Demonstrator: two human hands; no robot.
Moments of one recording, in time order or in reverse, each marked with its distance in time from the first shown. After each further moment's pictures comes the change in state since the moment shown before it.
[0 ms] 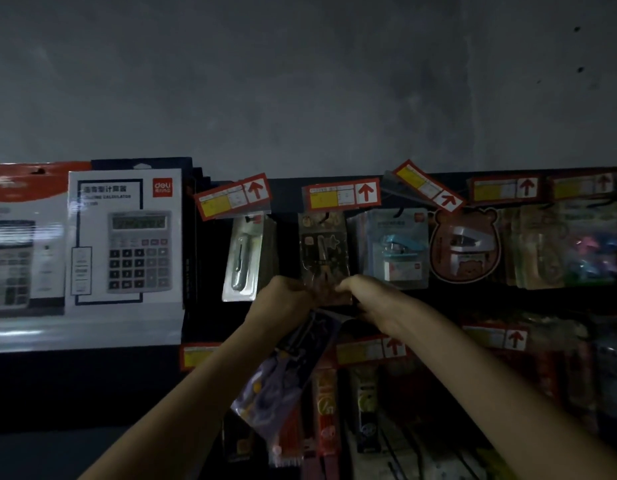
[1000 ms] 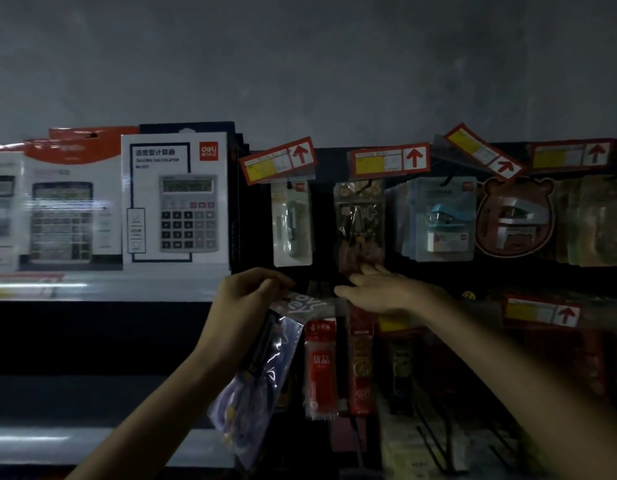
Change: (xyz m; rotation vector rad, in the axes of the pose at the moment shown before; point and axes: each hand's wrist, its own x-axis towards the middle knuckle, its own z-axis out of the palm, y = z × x) left_hand -0.090 -0.055 -0.061 -0.387 0.191 0.119; right_hand 0.012 0.014 0.036 -1.183 -0.154 -0.183
